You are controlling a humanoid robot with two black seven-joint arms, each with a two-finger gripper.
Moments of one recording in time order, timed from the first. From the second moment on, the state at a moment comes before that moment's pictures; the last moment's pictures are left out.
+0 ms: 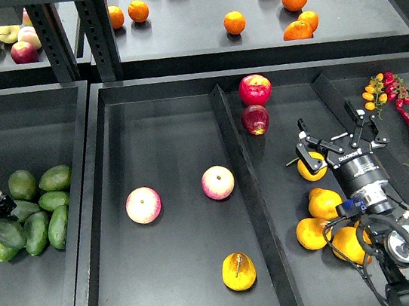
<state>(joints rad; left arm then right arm) -0.87 0.59 -0.02 -0.56 0.42 -0.49 0.49 0.11 0.01 1.47 1.08 0.06 0.47 -0.12</state>
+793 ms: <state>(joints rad) -0.83 0.54 -0.03 -0.52 0.42 -0.49 0.49 0.11 0.01 1.47 1.09 0.06 0.47 -0.12</state>
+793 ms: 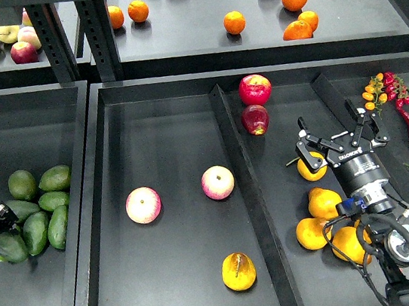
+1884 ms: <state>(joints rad) -0.83 0.54 -0.03 -0.52 0.43 -0.49 0.49 0.11 0.01 1.47 1.02 0.06 0.58 -0.11</state>
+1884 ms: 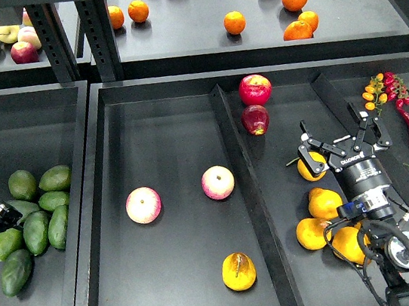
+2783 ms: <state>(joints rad) -0.84 0.54 -0.04 -0.52 0.42 -0.49 0.49 0.21 -0.31 1.20 1.06 0.02 0.43 -0.12</state>
